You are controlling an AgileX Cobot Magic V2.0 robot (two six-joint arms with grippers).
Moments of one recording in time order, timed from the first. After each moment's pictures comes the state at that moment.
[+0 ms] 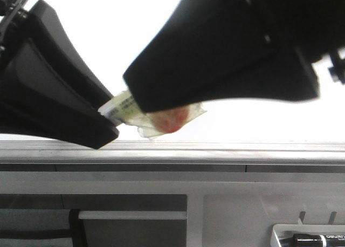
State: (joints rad) left arm -0.99 1.08 -0.68 -0.22 0.44 0.81; right arm 1.02 1.02 -0.63 0.11 0.16 -0.14
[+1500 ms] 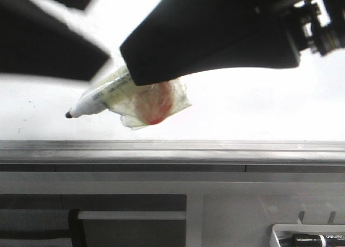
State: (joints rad) left arm -0.95 0.89 -0.68 -0.26 0.36 0.72; right arm 1.01 1.02 -0.63 0.11 0.12 -0.15
